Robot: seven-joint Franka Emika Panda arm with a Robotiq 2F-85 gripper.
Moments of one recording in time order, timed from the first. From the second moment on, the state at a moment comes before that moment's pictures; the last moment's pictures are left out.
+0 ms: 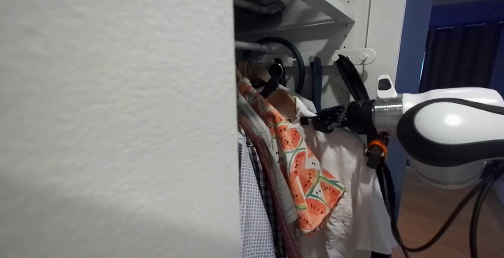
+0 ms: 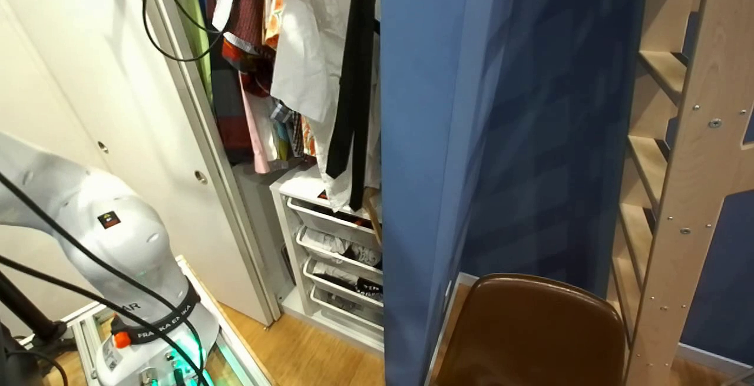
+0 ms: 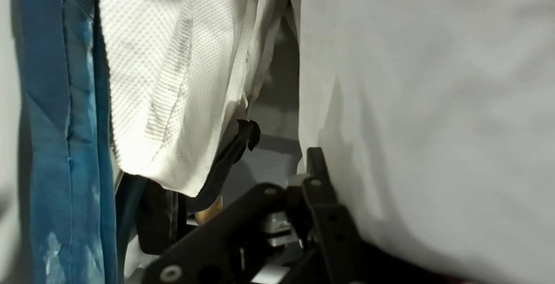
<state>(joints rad) 0.09 -0.55 0.14 -2.23 0.76 3.06 -0.88</state>
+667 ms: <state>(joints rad) -0.08 -0.82 0.17 -2.40 0.19 3.01 -0.27</state>
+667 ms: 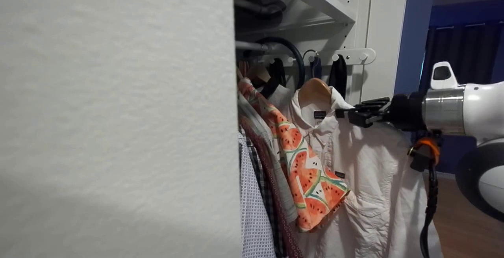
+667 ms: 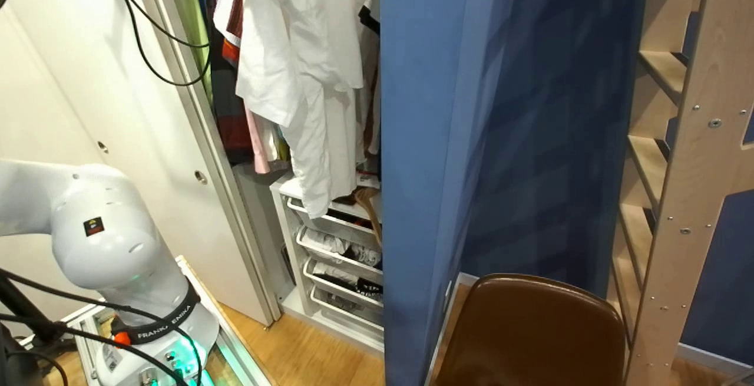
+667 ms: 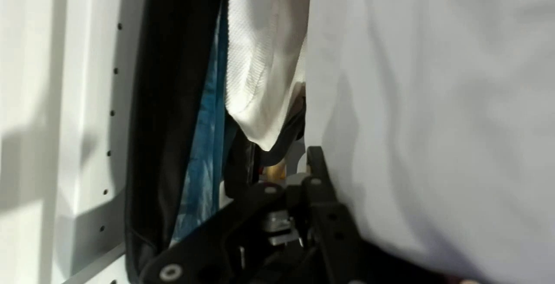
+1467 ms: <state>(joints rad) -0.20 -1.03 0.16 -2.47 0.00 2.87 -0.06</state>
